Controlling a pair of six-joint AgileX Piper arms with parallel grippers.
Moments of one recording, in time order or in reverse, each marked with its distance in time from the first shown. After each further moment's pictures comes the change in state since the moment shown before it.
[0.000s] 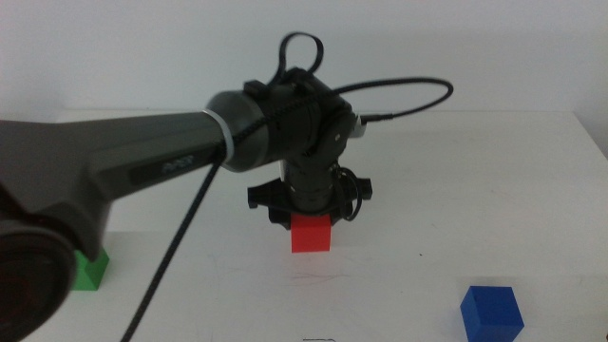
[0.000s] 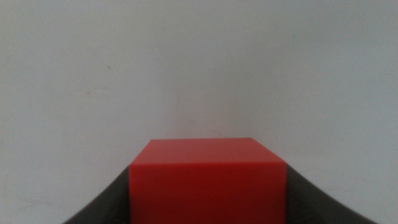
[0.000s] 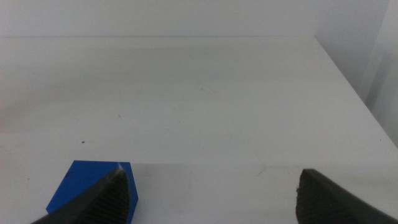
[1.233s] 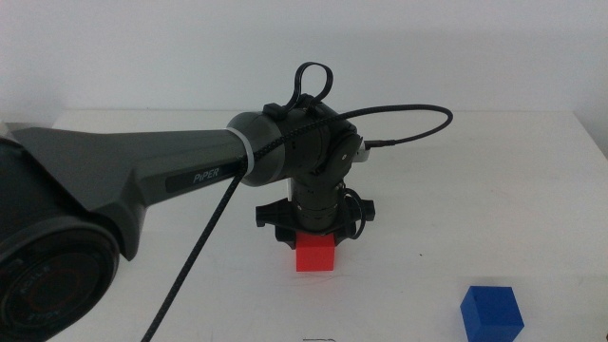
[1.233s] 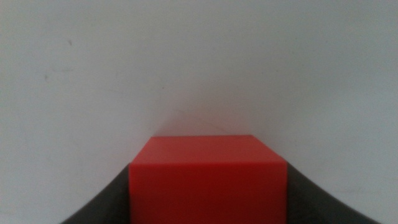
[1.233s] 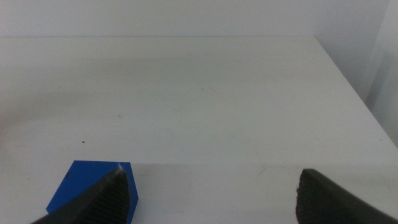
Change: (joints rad) left arm -0.002 0.081 0.000 -0.053 -0.020 0.033; right arm 0.000 0.000 0.000 0.000 0.000 0.000
